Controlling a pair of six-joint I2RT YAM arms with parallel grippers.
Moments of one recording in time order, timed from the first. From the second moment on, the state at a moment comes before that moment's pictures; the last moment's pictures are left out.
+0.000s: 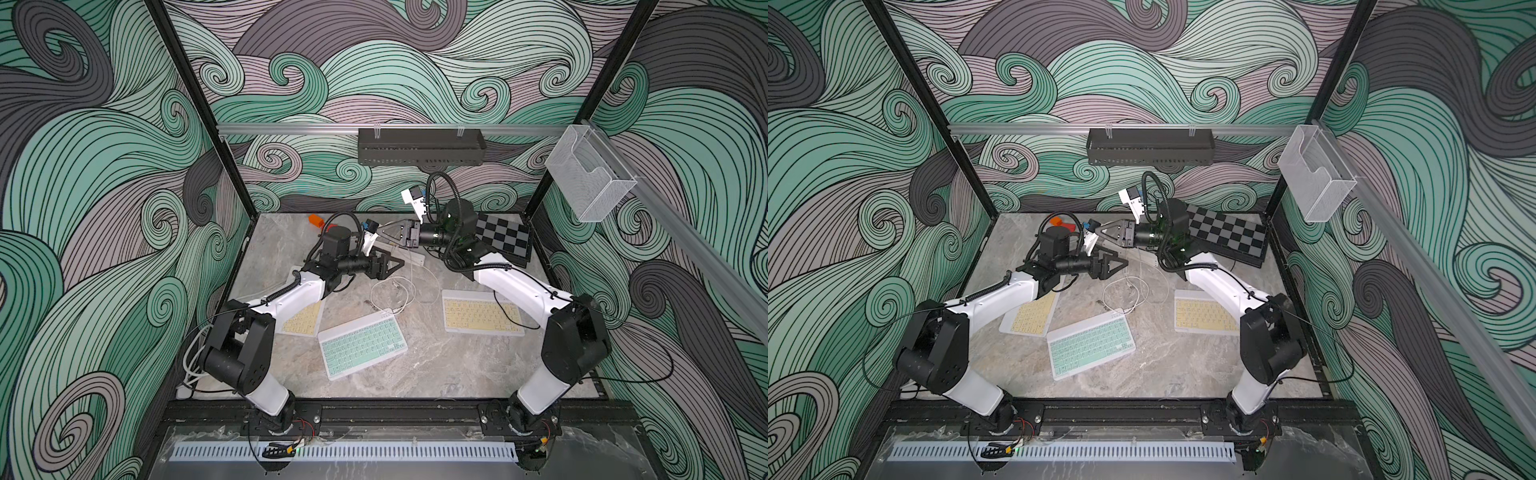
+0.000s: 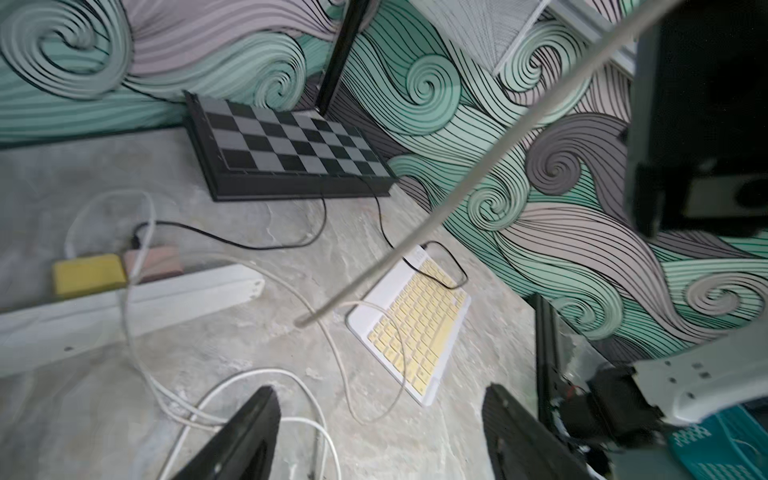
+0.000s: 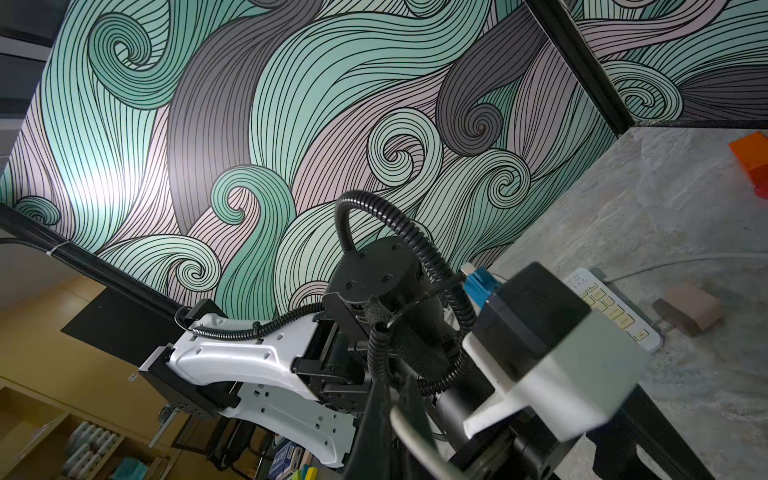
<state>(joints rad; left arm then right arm) -0.42 1.58 1.02 0.20 0.69 -0.25 0.51 1.68 1.35 0.33 -0.93 0.85</state>
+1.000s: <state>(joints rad) -0.41 1.64 1.13 0.27 0.45 -0.23 0.47 1.64 1.30 0.34 -0.92 0.88</state>
